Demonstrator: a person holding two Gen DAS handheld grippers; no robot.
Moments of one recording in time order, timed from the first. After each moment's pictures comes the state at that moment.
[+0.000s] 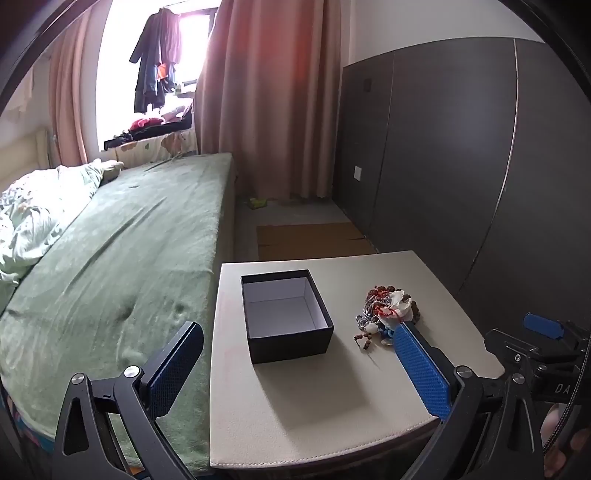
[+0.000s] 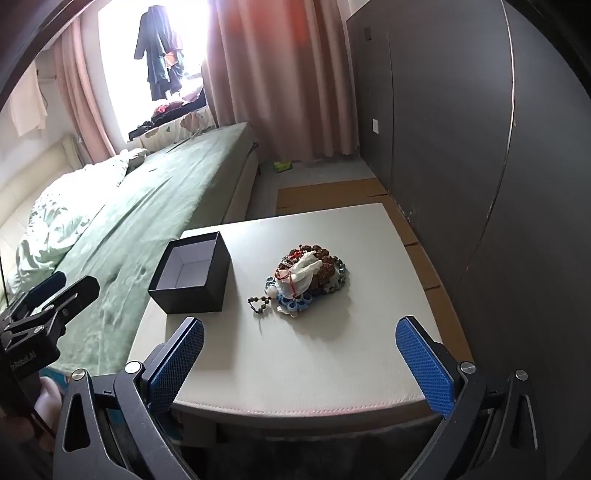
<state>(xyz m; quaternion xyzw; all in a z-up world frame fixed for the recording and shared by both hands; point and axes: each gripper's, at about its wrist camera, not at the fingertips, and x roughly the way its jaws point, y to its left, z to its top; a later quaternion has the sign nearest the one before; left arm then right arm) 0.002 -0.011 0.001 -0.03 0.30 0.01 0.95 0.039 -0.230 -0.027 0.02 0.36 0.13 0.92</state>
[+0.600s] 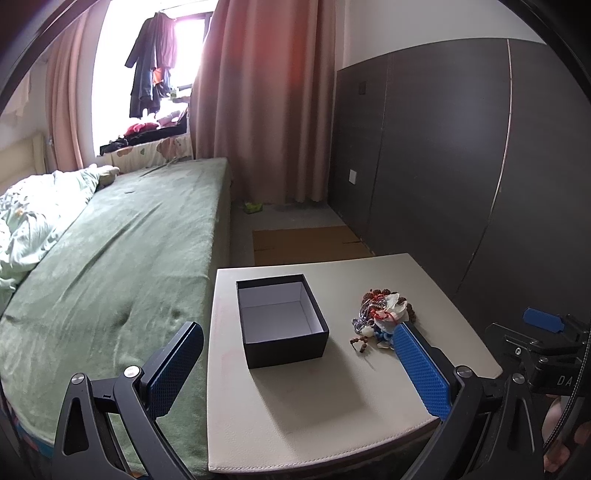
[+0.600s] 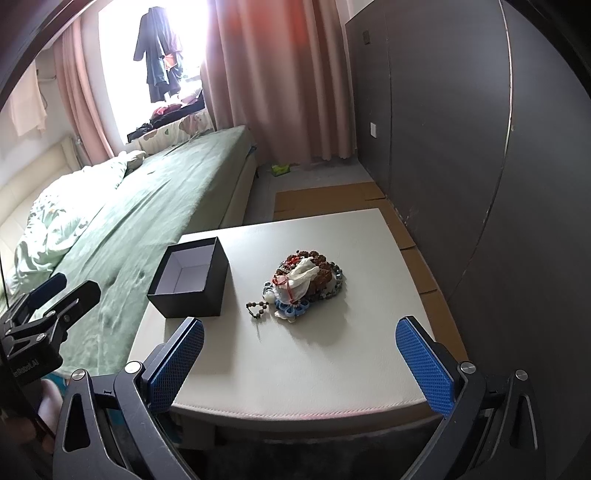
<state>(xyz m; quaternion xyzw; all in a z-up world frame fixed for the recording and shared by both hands) 0.001 -0.009 0.004 -0.03 0.29 0.00 0.96 0.041 -0.236 -0.020 0.02 0.36 0.13 0.92</state>
